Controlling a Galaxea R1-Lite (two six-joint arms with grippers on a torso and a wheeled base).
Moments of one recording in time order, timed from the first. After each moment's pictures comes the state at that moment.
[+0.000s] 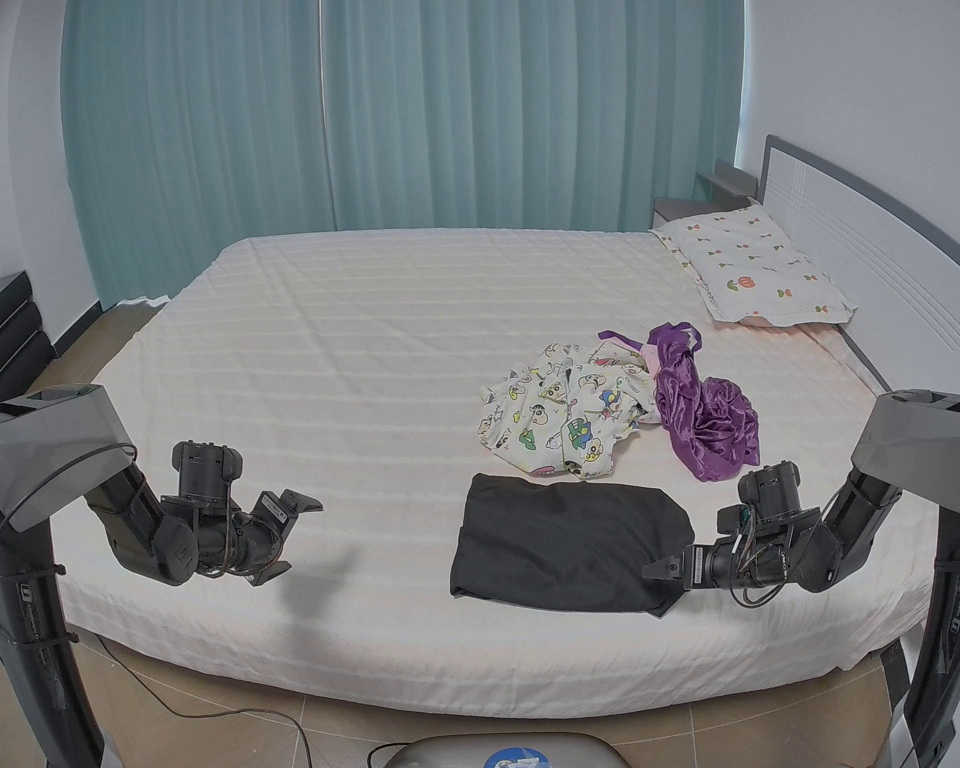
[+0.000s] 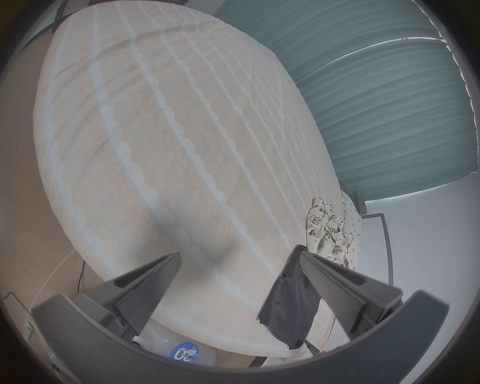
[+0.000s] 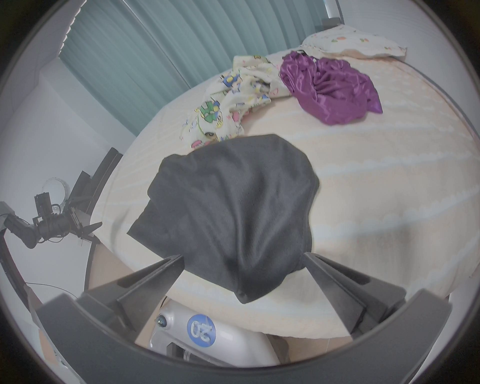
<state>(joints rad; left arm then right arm) -0.07 2.20 -0.76 -0.71 -0.24 -1.04 0.20 2.22 -0.71 -0.68 0.20 0.28</state>
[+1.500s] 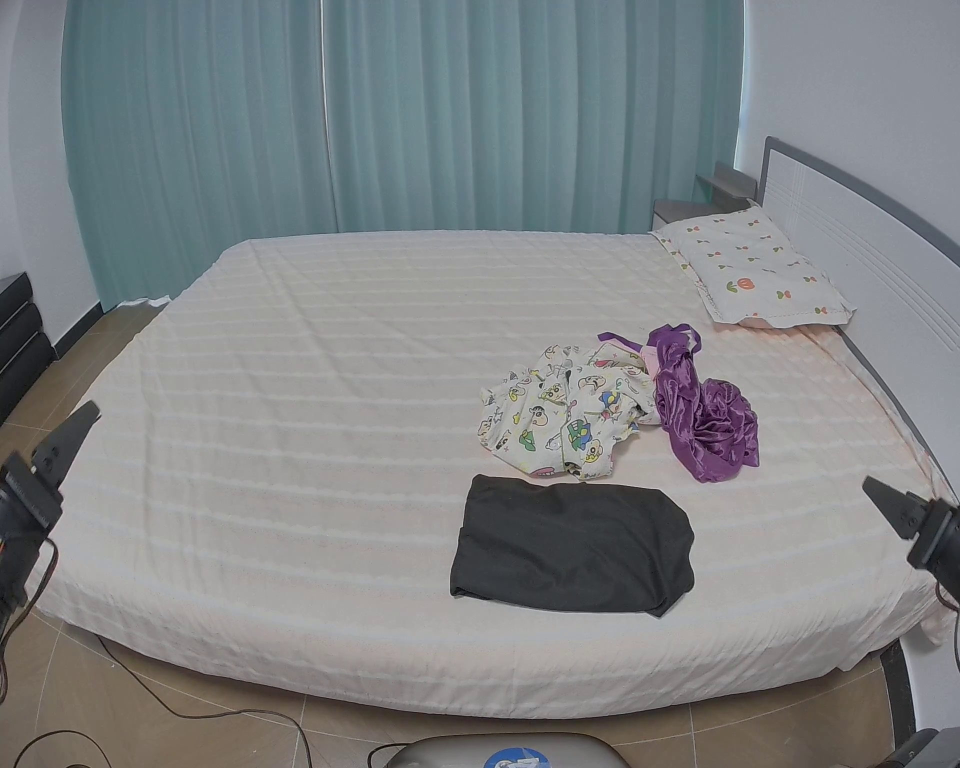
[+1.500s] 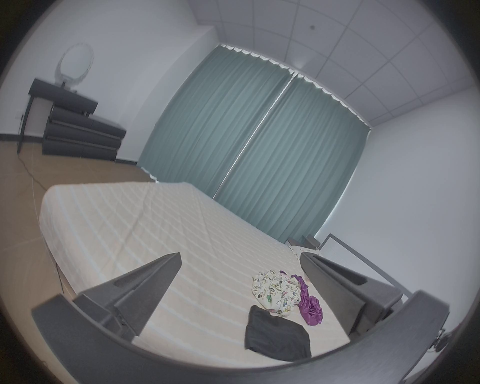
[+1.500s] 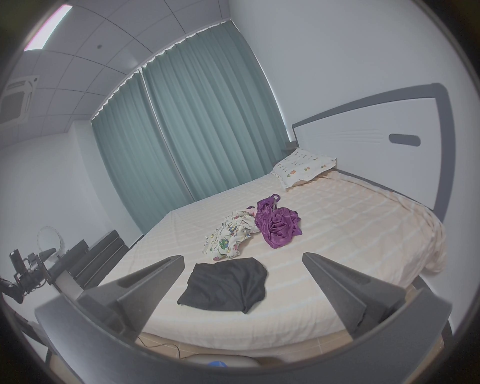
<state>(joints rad) -0.04 0.80 -0.26 -0.58 0.05 -0.50 0.09 0.83 -0.20 -0.45 0.00 0.35</state>
